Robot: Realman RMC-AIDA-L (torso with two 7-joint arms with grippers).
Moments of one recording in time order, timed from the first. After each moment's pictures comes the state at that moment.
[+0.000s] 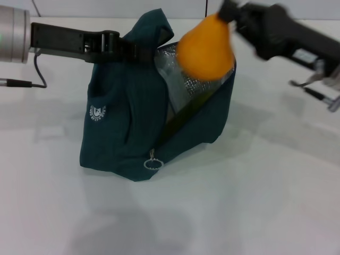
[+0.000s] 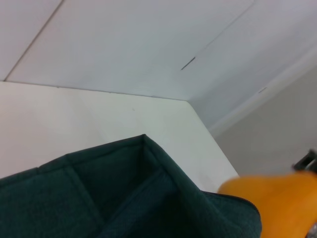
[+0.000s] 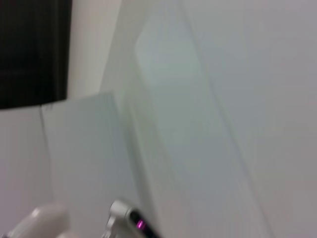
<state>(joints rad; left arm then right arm) -0.62 -2.05 0.76 1.15 2.05 1.75 -2.53 0.65 2.02 -1.41 -0.44 -0.83 -1.50 1.17</state>
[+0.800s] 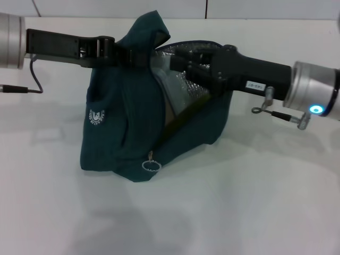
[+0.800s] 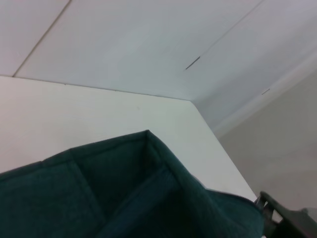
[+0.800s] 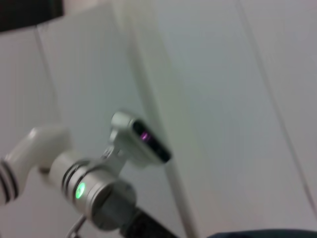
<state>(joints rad) -0.59 -2.05 0.76 1.15 2.04 1.75 -2.52 0.69 2.03 -1.66 -0.46 -0.80 -1.31 1.23</state>
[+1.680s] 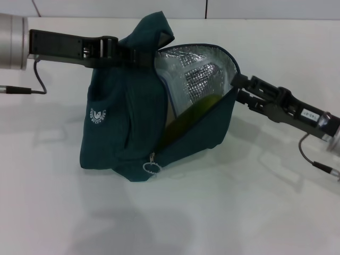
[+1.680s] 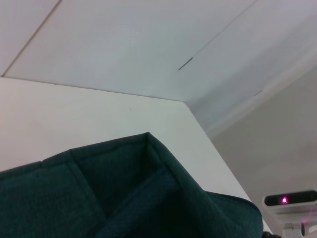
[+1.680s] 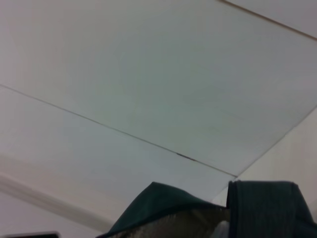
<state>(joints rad) -0.59 -2.06 0.76 1.15 2.03 1.75 -2.52 0.51 2.02 -1.68 -0.30 -0.64 -1.32 1.83</state>
